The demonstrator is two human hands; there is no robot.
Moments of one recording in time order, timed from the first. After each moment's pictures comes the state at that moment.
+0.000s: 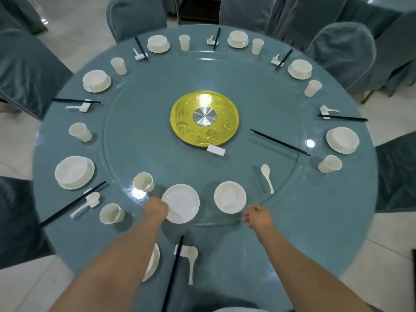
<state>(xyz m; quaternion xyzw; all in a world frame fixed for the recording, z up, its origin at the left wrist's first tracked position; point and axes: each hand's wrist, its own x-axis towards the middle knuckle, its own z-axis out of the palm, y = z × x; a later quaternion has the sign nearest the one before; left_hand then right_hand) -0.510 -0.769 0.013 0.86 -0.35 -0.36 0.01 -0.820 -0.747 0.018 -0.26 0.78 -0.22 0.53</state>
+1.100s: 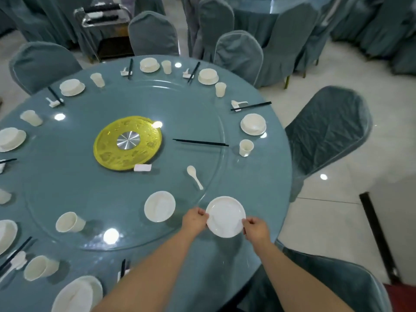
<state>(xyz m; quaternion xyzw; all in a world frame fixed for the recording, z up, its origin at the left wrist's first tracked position) -0.836 -0.719 0.045 0.69 -0.48 -0.54 0.09 -1.018 -0.634 0.023 -0.19 0.82 -0.29 0.45</state>
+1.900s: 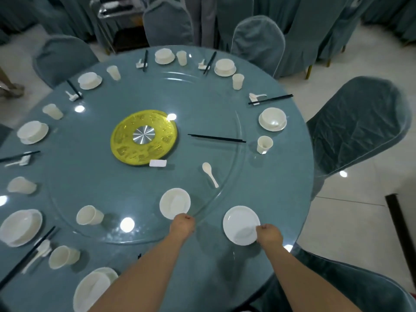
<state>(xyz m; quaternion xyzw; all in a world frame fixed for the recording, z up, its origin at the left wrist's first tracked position) -0.763 -0.730 0.025 0.75 -0.38 -0.53 0.08 -1.014 -0.644 -0.003 -0.21 0.87 -0.10 0.44</state>
